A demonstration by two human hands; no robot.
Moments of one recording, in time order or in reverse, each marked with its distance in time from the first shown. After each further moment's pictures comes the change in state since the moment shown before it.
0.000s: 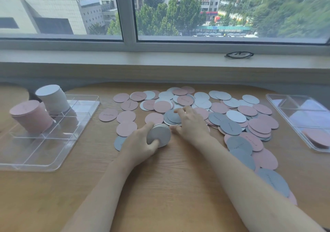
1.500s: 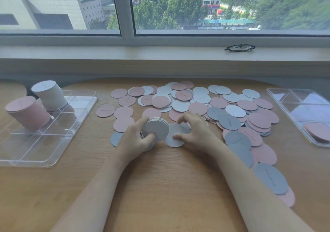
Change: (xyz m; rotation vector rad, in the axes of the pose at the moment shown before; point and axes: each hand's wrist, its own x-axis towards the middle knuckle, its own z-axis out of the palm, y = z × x) left_hand -0.002 0.005 -0.003 -0.210 0.025 0.046; right_hand -0.047 0.016 -0.015 0.407 -0.044 -0.064
